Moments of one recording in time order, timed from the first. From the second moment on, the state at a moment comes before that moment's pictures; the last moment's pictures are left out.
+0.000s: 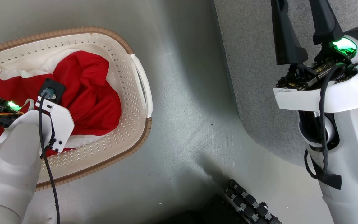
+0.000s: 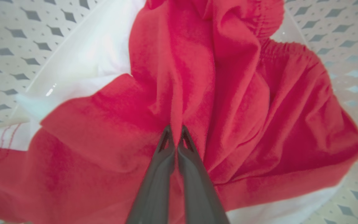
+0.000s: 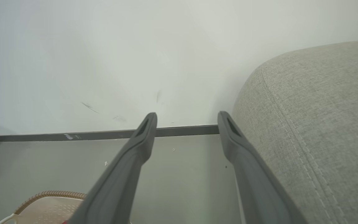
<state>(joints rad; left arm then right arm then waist) -0.94 0.23 -0.53 1.08 -0.12 -0.11 0.05 -0.62 -0.05 0.18 -0.15 0.34 0.12 -0.26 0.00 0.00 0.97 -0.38</state>
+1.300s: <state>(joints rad) -0.89 0.10 -0.60 1.04 -0.25 -0.13 -0.21 -0.66 -0.05 0.10 -0.09 0.27 0.12 -0.26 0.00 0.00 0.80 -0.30</state>
